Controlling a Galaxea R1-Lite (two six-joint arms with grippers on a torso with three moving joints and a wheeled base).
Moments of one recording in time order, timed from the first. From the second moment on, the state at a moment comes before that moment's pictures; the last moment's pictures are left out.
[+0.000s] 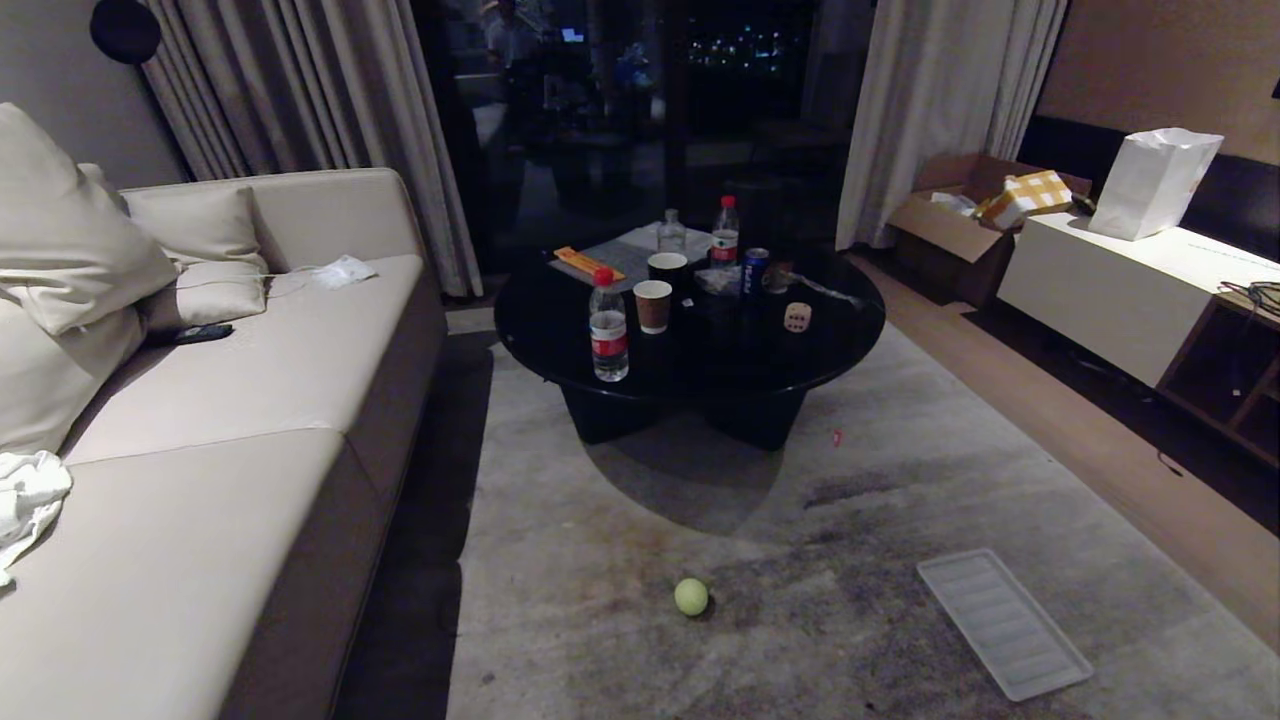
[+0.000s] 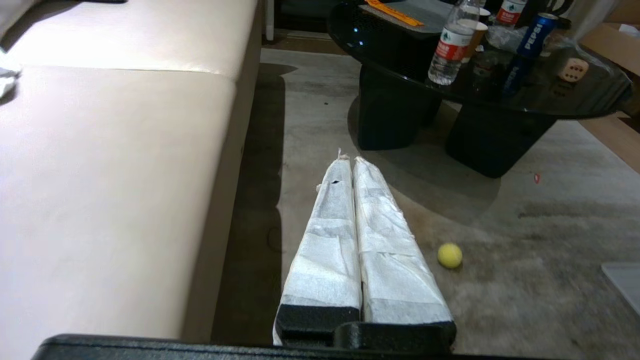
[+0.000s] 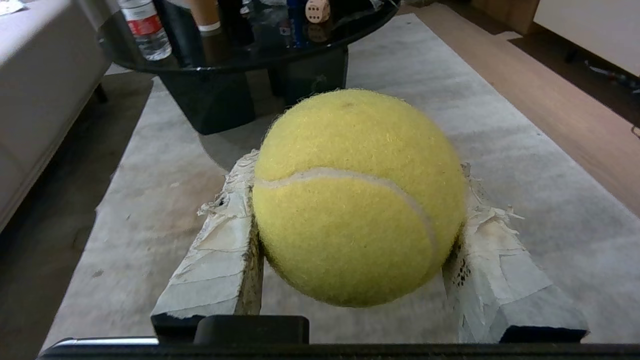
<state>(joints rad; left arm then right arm) 0.00 0.00 0.00 0.00 0.06 -0.11 0.01 0.00 0.00 0.00 0.00 0.03</state>
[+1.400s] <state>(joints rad) 0.00 0.00 0.00 0.00 0.06 -0.11 0.01 0.00 0.00 0.00 0.00 0.03</state>
